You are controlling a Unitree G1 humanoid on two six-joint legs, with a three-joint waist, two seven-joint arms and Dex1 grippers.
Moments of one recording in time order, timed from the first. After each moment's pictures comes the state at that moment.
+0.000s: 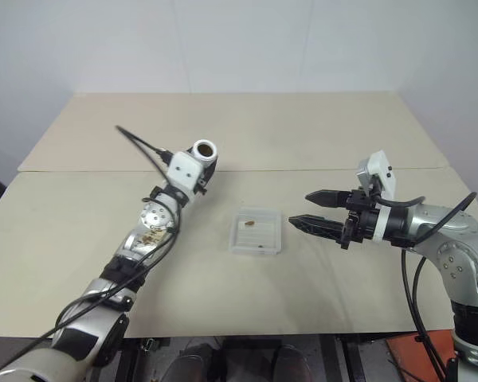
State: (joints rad) left arm -0.63 0.26 -0.11 0.32 -0.12 0.02 -0.16; right arm -0.35 -0.87 -0.24 -0.32 0.84 0.88 0.93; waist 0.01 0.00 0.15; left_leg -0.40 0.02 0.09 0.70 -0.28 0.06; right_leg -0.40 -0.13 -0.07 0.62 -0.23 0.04
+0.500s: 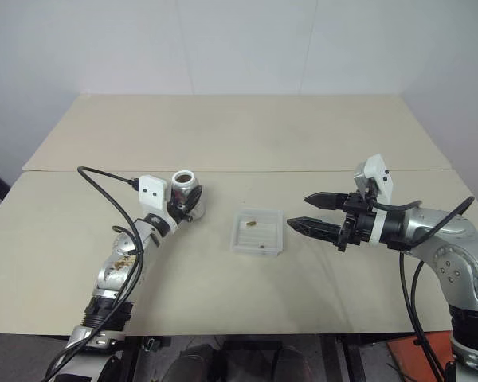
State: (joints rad) left arm -0.40 0.21 -0.01 0.14 -0.21 0.09 -0.31; right arm -0.34 -0.86 -0.24 -0.34 0.84 0.88 0.91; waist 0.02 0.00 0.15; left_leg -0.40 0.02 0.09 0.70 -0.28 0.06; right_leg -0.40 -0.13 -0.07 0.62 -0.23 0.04
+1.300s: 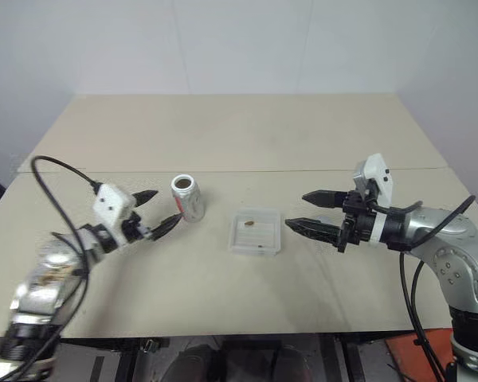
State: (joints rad) left arm -0.19 0.68 0.14 -0.25 -0.41 0.40 -0.73; right arm -0.33 -0.87 -0.24 -0.36 0.83 0.84 0.94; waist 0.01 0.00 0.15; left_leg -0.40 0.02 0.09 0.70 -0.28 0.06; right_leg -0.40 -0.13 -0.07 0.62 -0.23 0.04
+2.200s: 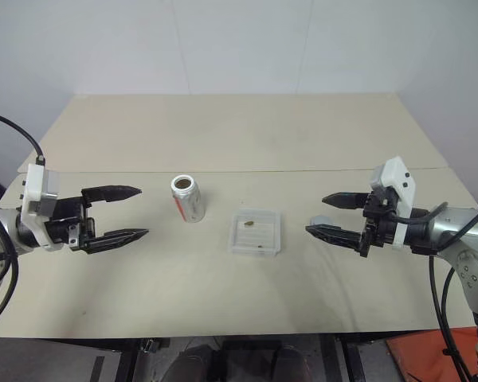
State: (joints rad) left arm -0.22 0.89 0.30 -0.25 -0.69 0.41 -1.21; right arm -0.25 -0.96 -0.28 -0.32 0.72 0.70 1.04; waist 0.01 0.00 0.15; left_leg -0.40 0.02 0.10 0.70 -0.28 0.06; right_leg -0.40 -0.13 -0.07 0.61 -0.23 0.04
